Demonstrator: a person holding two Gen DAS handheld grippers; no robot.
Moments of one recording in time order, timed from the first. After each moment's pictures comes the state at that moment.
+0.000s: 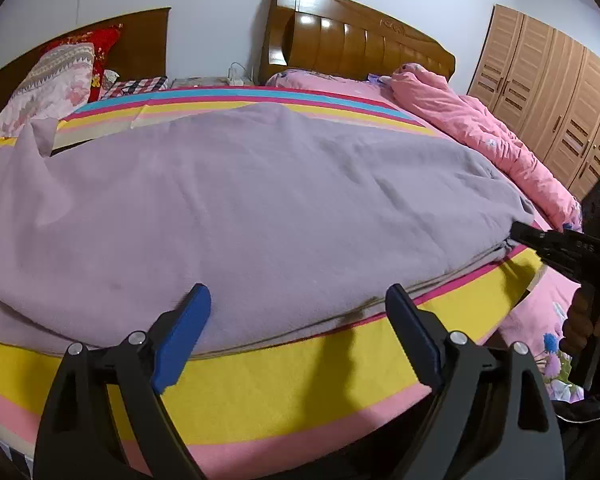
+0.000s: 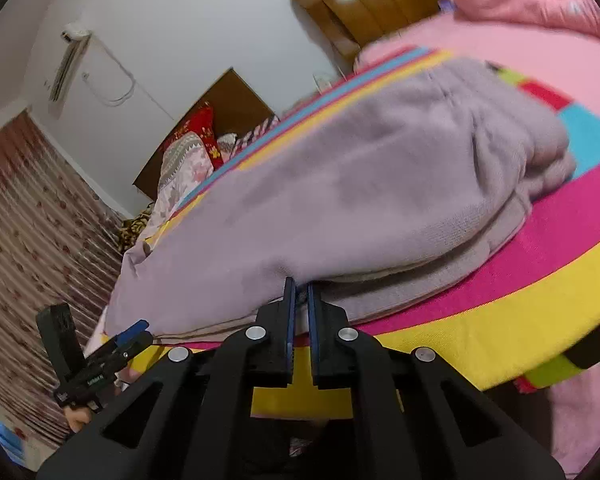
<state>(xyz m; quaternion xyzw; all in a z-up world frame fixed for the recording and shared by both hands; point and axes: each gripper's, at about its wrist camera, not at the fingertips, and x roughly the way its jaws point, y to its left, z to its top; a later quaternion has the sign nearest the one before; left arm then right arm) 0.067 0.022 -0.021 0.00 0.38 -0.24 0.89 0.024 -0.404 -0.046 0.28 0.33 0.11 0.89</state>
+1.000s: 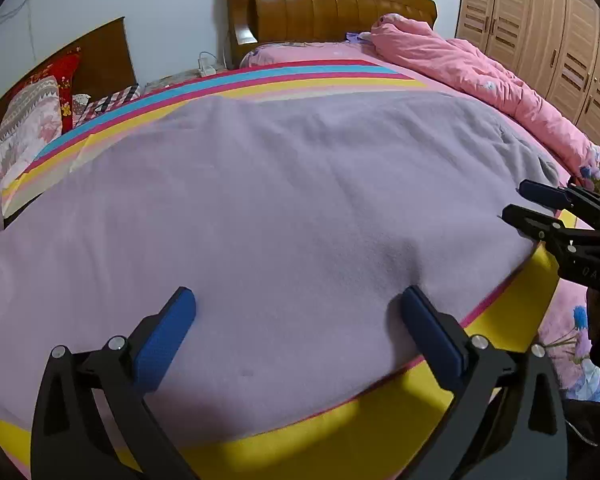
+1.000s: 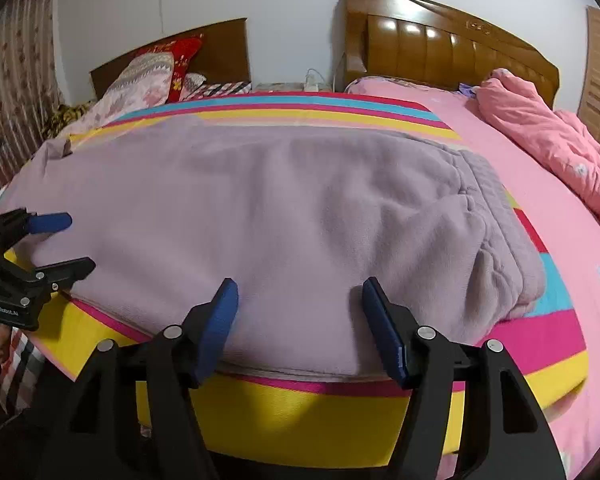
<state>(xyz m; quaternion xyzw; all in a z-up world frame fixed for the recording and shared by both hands) 0.095 -0.072 -0.018 0.11 0.41 -0.24 0.87 0.063 -0.380 -0.047 0.00 0.39 0.03 0.92</state>
